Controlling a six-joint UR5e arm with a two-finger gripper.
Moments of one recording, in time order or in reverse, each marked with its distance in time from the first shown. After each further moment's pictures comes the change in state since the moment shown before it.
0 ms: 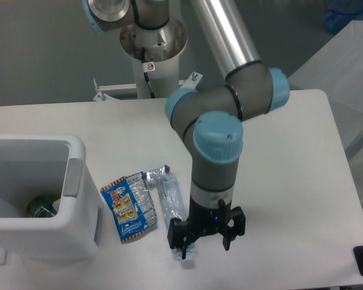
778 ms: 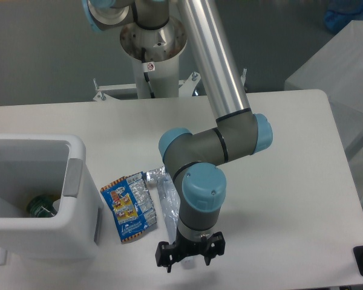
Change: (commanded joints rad) arm -0.006 -0.091 -0.012 0.000 0.005 -0.011
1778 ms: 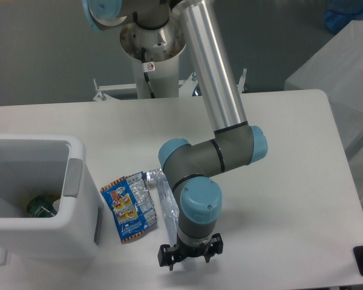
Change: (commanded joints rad) arm -0.017 -0.037 -0.021 0.012 0.080 -0.011
